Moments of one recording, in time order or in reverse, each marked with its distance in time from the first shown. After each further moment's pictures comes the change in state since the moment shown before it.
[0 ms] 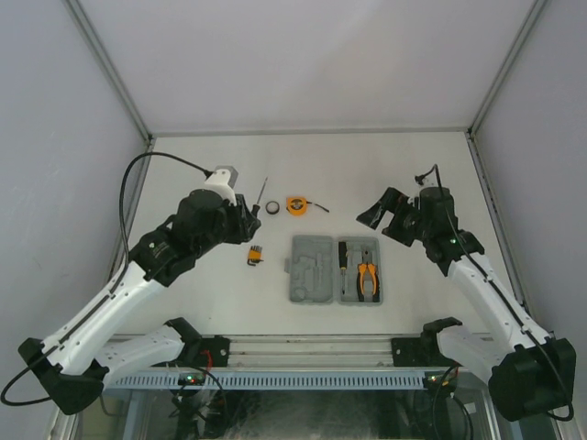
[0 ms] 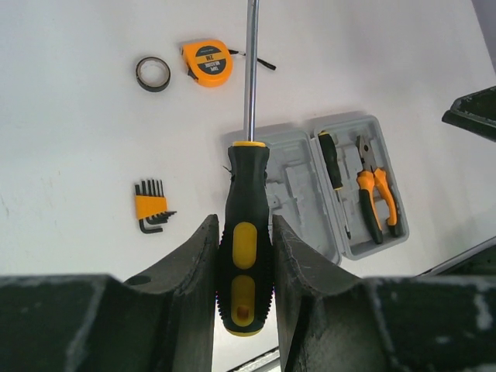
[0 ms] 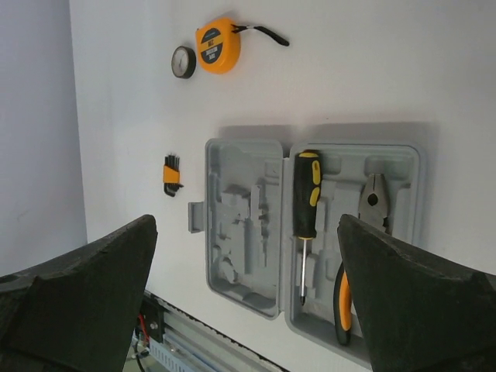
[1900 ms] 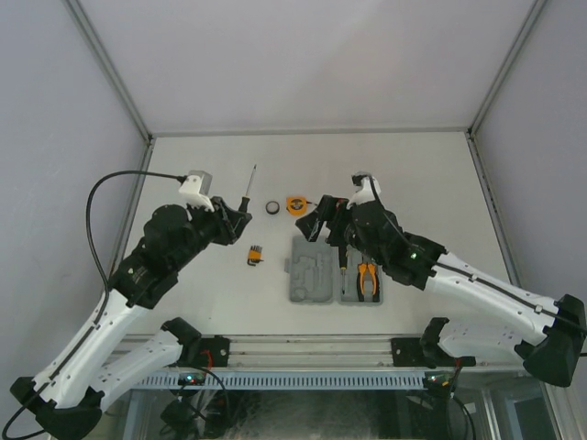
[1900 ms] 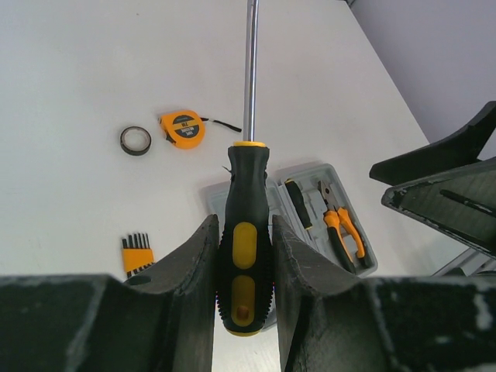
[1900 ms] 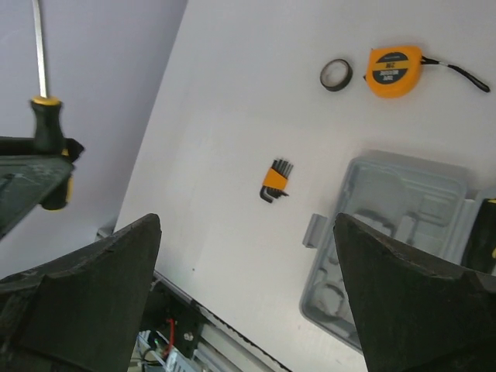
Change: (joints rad) left arm 0.108 -0.205 -0.138 0.209 0.128 0.043; right arm 0.665 0.091 0.197 0.122 0.527 0.069
